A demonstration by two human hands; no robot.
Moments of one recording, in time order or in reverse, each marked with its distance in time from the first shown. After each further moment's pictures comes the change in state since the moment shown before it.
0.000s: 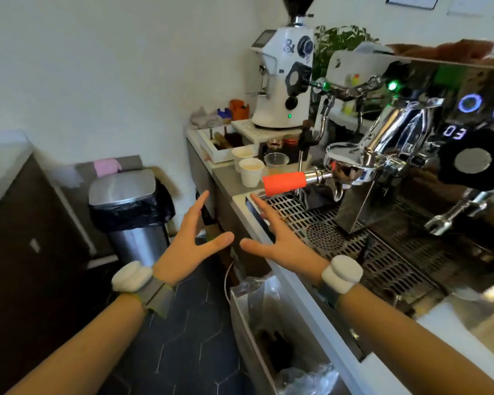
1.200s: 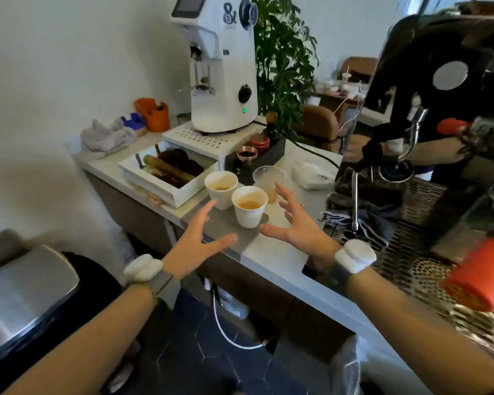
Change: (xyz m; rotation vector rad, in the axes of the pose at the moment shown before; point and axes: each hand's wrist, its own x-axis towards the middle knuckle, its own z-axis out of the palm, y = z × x) left_hand 0.339 -0.161 -0.089 -0.016 -0.628 0.022; right_hand 0.258 0.091 0.001 -0.025 0.593 0.382
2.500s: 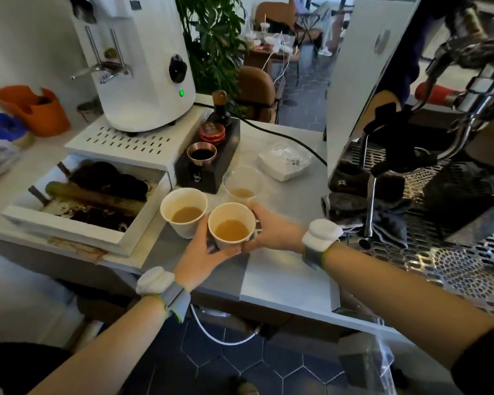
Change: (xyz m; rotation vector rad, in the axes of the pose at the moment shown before) left_hand 0.146 -0.074 0.019 -0.171 -0.273 -0.045; right_hand 0.107 0.034 0.019 -0.151 -0.080 0.347
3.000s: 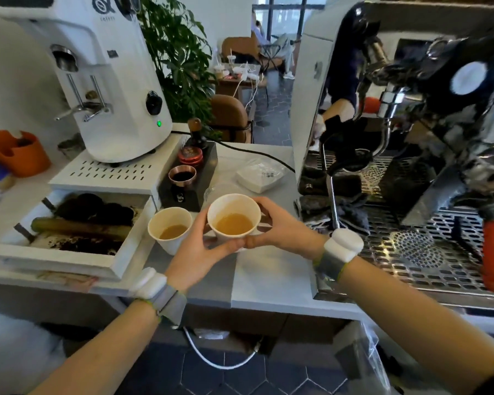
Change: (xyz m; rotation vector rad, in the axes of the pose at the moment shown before) left_hand -0.024 0.080 0.007 0.115 -0.035 0.195; right_hand -0.068 -0.022 -0.026 0.259 0.221 -0.050
